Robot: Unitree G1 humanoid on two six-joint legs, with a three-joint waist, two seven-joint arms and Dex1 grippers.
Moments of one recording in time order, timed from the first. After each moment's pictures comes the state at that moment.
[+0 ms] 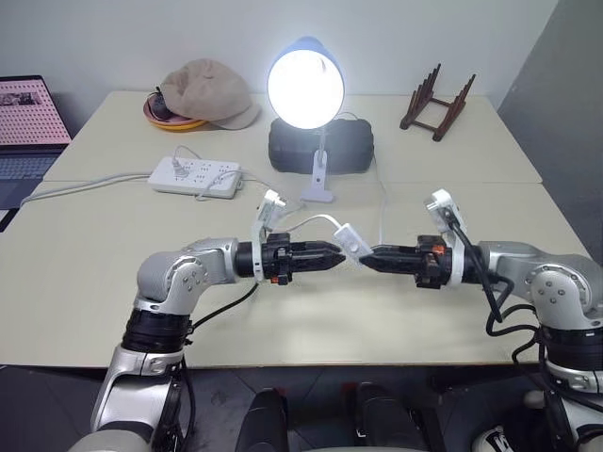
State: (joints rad) left arm -0.55 0.48 -0.04 -0.03 -0.79 0.99 -1.05; right arm -0.52 -0.62 -0.04 -0.22 0.91 1.08 0.88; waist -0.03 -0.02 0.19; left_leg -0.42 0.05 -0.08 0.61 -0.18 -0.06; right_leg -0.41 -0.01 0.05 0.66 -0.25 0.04
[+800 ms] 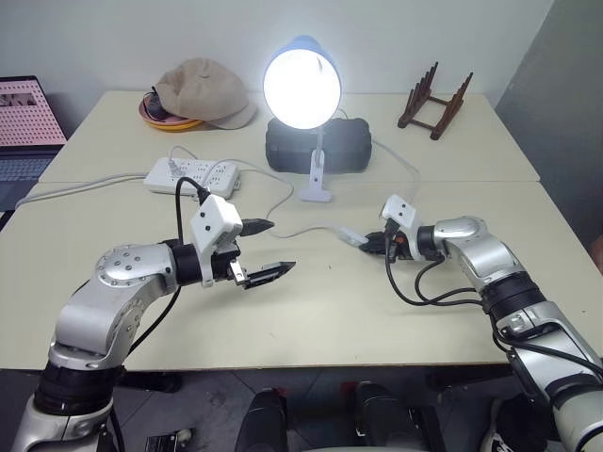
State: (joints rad) left arm -0.20 0.74 0.10 -0.47 -0.49 0.61 -0.87; right arm -0.77 -0.53 0.36 0.50 0.18 0.33 1.07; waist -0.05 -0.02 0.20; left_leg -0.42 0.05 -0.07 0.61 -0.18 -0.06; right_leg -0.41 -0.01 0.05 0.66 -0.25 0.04
